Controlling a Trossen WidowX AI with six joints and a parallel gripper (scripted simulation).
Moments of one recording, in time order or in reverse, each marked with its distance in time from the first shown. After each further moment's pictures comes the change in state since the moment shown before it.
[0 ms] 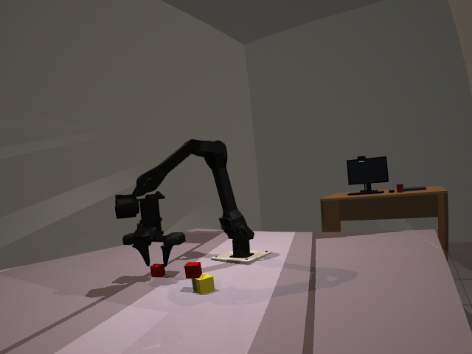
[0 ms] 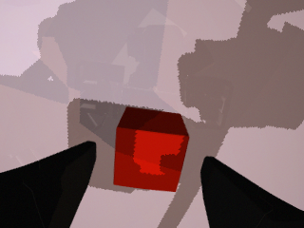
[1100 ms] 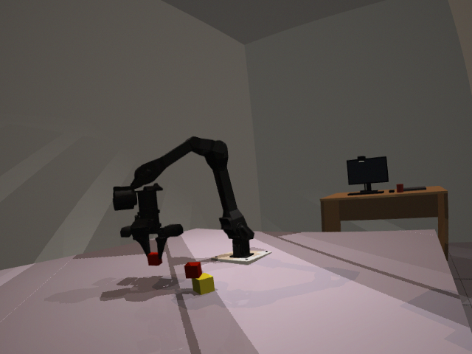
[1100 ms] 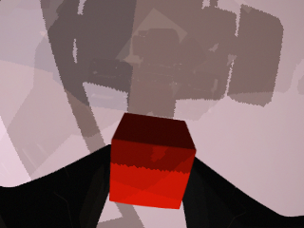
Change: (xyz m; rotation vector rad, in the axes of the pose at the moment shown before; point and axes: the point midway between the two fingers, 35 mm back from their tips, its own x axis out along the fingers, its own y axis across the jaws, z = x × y) arm -0.024 -0.003 0.003 -0.007 0.003 0.003
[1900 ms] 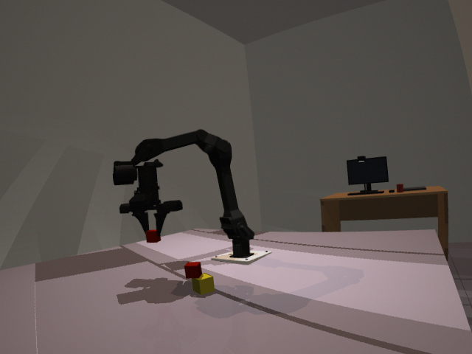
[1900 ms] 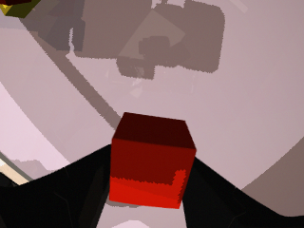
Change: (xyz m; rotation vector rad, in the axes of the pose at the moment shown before) arm -0.070 0.005 -0.002 0.012 -0.003 -0.003
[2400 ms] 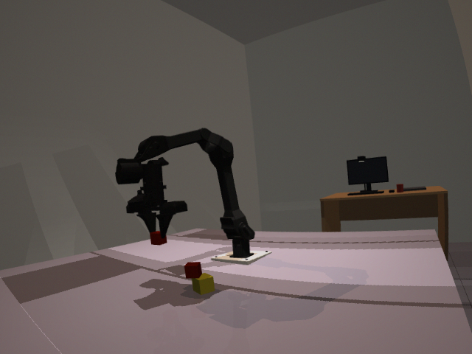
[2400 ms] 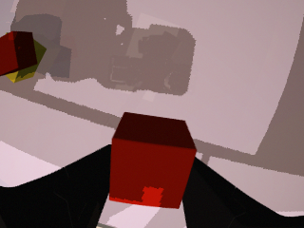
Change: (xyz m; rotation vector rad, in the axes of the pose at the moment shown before) arm -0.001 0.031 0.032 0.295 0.001 -0.002
